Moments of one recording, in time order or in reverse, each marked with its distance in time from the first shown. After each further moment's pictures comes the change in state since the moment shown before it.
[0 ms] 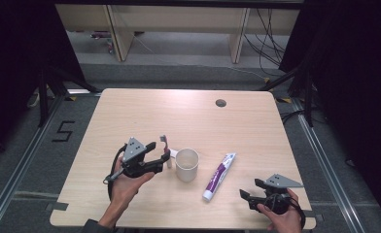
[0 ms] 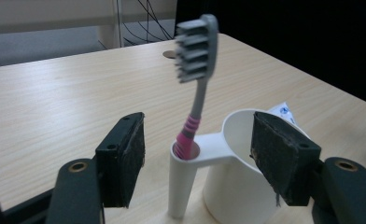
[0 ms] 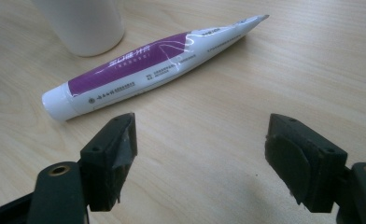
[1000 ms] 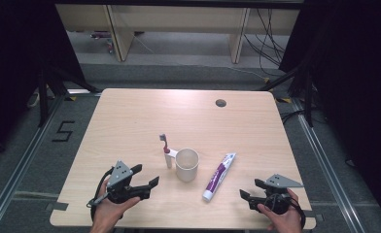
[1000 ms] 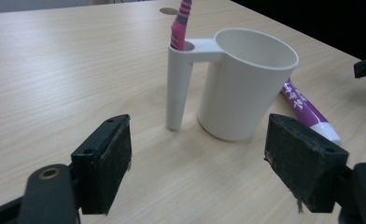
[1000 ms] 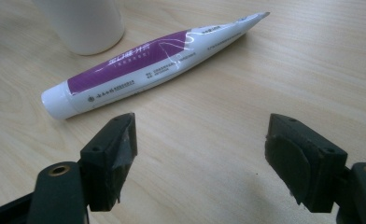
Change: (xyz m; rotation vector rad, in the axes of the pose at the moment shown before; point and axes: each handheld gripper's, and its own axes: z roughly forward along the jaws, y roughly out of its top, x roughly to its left) left arm 0.000 -0.053 -0.043 0.081 -0.020 -0.024; right arm -0.001 -0.001 0.001 -0.001 0.002 0.000
